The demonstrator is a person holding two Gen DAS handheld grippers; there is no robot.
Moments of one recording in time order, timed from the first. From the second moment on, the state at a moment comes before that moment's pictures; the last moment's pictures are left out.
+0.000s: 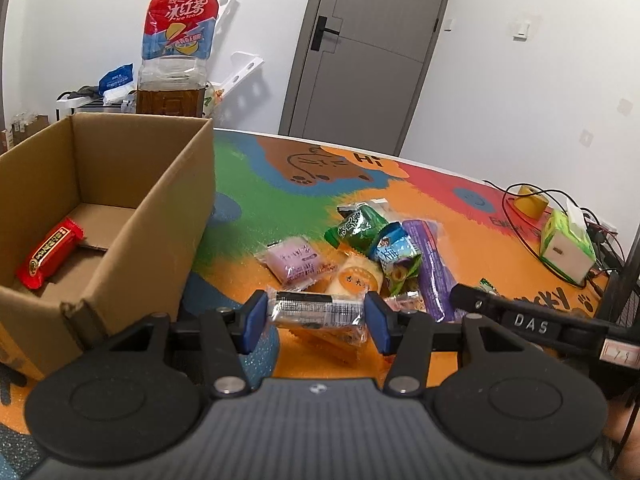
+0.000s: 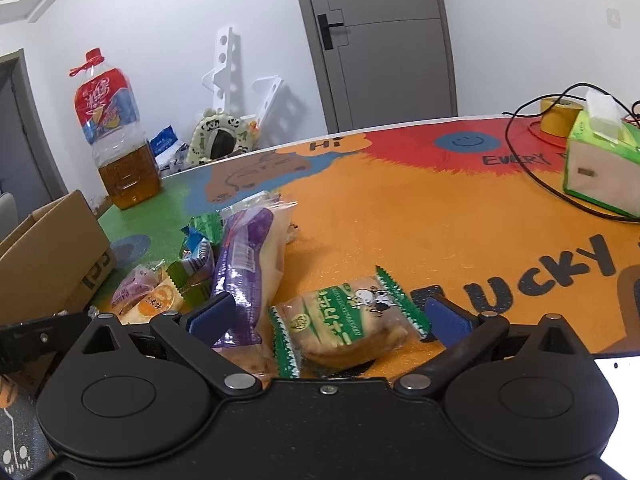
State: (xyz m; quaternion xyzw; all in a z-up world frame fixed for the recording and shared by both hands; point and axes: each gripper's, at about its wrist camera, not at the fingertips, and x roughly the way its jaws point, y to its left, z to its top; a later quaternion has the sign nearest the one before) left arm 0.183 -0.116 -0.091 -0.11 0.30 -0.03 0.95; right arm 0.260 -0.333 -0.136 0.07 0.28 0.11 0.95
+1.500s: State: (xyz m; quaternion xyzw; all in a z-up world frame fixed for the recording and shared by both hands) left arm 0.149 -0.100 -0.038 -0.13 0.24 -0.02 0.96; right arm 0.206 -0.354 -0.074 0.17 0.21 0.18 0.95
